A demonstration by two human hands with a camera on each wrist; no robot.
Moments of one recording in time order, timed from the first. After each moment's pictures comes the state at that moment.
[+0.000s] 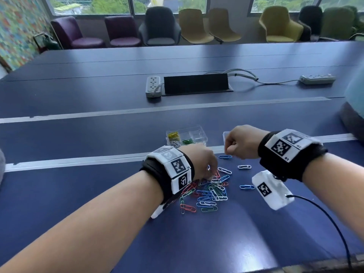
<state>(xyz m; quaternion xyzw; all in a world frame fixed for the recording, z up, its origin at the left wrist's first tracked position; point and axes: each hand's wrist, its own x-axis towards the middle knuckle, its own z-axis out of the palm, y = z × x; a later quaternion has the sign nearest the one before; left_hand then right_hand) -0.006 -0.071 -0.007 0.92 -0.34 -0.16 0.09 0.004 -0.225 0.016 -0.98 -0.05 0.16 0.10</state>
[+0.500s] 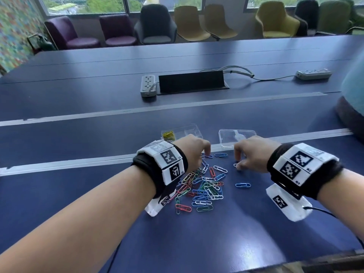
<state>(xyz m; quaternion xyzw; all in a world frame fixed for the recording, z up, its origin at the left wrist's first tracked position) 0.001 -0.072 -0.002 0.94 -0.29 -0.14 0.10 -0.019 -0.249 0.001 -0.98 -0.04 0.18 0.00</state>
